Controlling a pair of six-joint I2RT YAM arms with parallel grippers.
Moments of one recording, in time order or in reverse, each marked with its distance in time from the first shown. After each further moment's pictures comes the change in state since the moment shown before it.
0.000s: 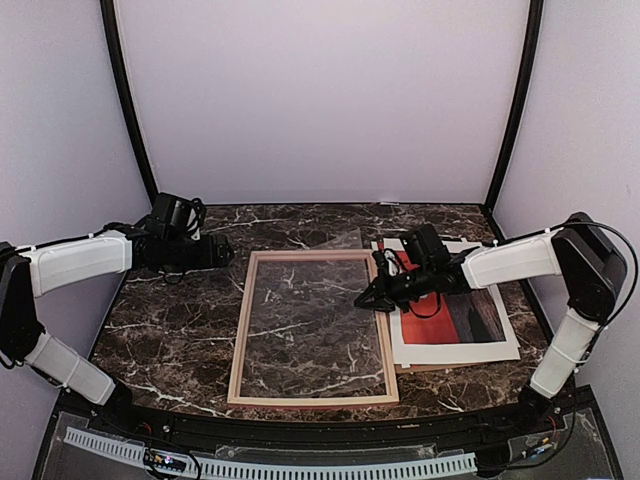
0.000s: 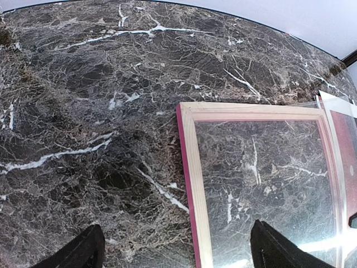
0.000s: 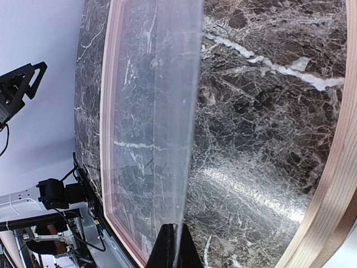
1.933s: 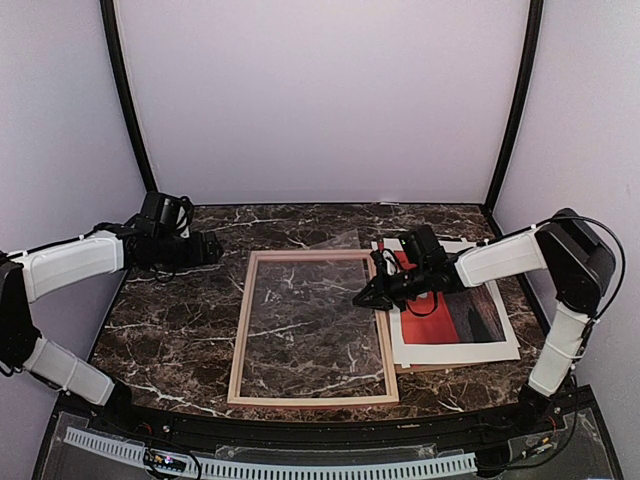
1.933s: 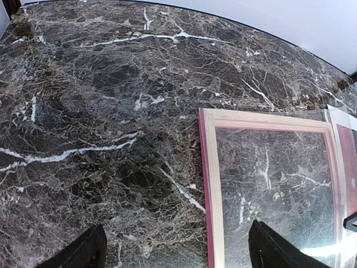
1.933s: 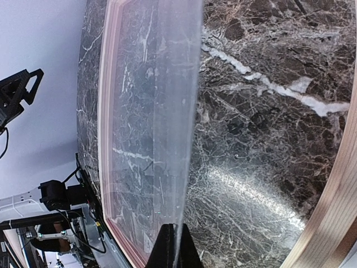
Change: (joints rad) left arm 0.059 -0.048 -0.017 -0.030 -0.003 -0.014; right arm -0.036 0.079 0.021 0.061 -0.052 -0.014
